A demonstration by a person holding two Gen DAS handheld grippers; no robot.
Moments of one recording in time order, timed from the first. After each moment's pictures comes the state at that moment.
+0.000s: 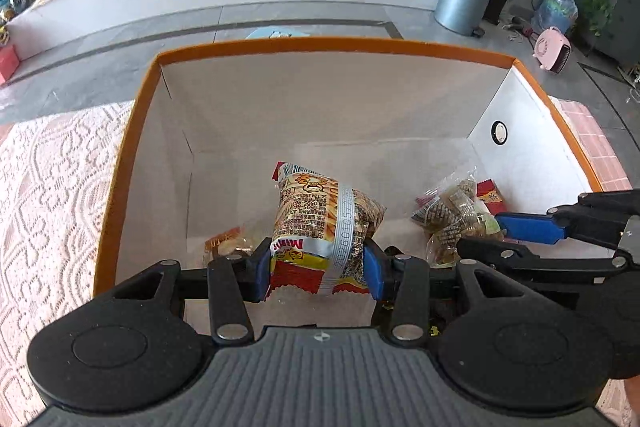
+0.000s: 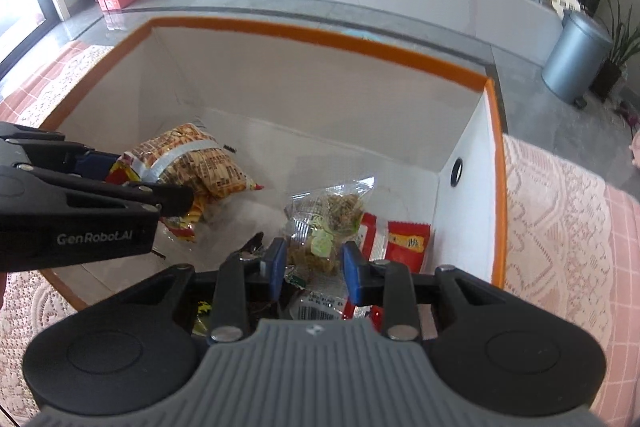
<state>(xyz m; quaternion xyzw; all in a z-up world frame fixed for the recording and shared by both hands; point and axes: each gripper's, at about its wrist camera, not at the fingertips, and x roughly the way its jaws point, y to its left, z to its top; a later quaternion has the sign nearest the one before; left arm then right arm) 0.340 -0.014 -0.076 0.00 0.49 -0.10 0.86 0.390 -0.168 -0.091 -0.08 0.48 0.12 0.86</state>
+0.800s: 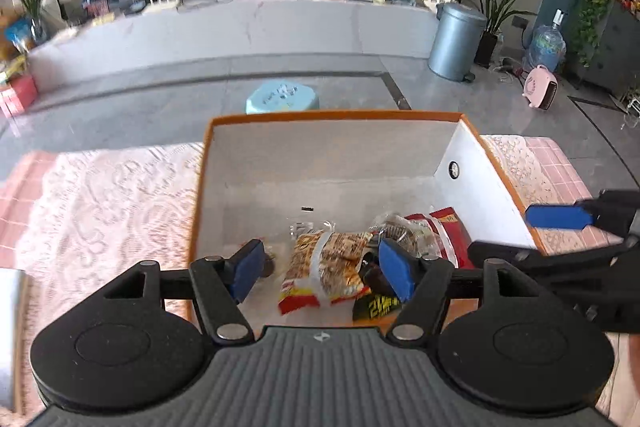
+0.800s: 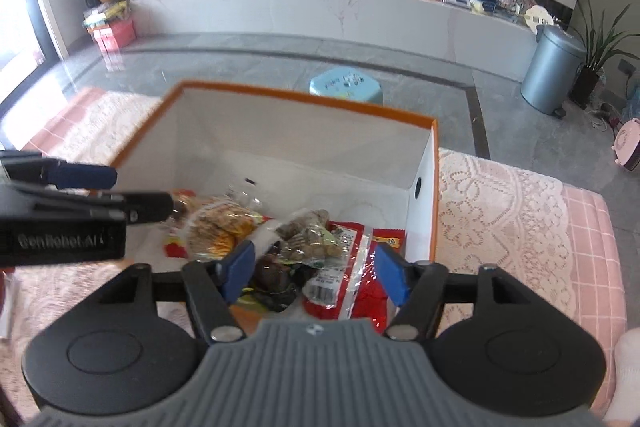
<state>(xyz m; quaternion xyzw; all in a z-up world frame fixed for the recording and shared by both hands) 0.272 0.005 0.006 0.00 0.42 -0.09 0.90 0.326 -0.181 -0.012 -0.05 0.43 0.11 0.89</state>
